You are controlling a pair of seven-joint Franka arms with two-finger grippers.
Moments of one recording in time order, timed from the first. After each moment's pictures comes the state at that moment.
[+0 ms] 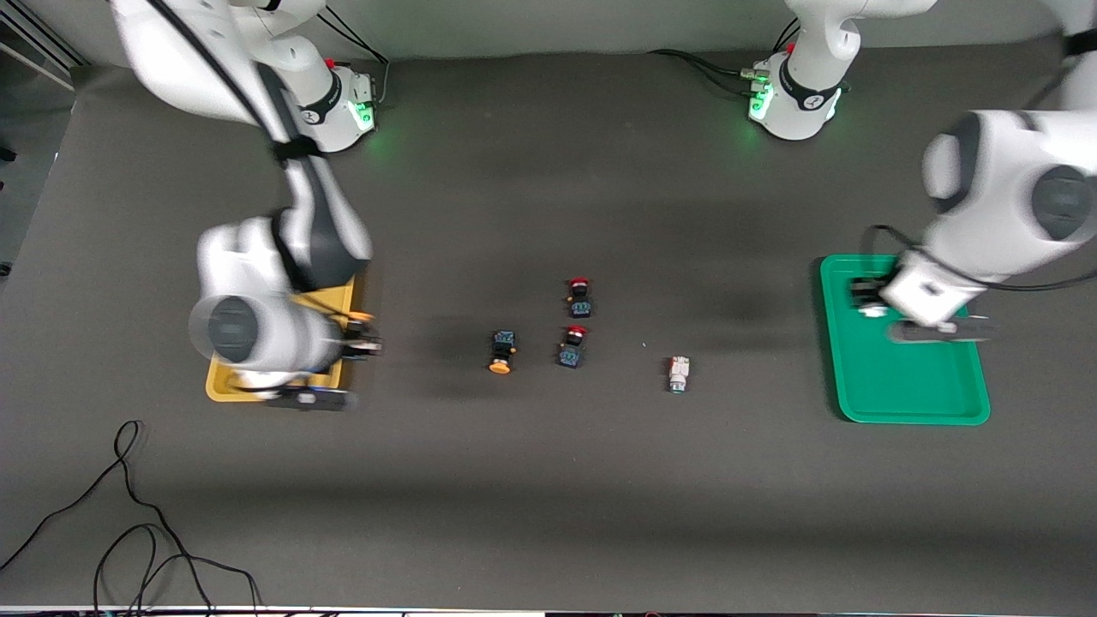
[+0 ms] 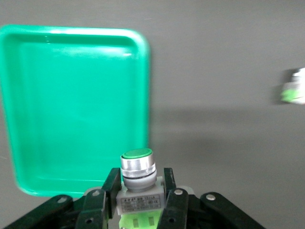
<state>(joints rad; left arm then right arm) 0.00 0.08 0.03 -2.05 -0.01 2.04 0.04 0.48 0.44 -0.32 -1.63 0.13 1.80 0.16</state>
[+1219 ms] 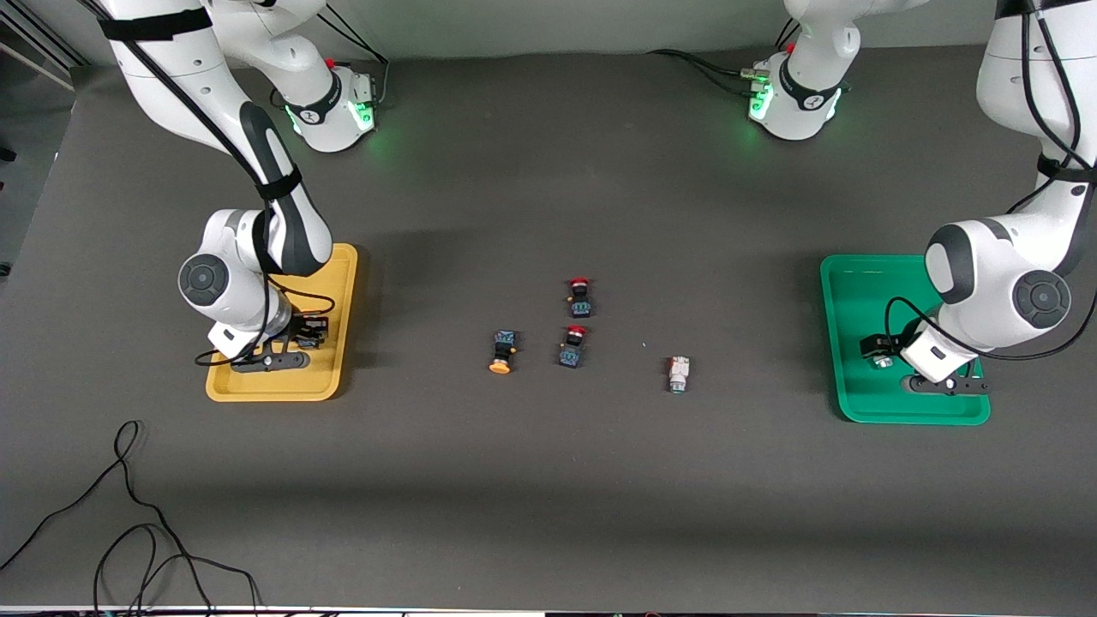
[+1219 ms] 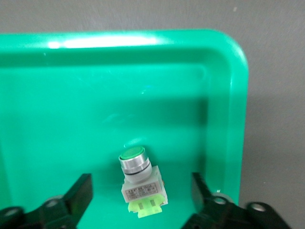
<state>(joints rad) 0.11 0.44 0.01 -2.03 -0.01 2.43 0.17 0.49 0.42 -0.42 -2.25 0.19 2.56 -0.13</state>
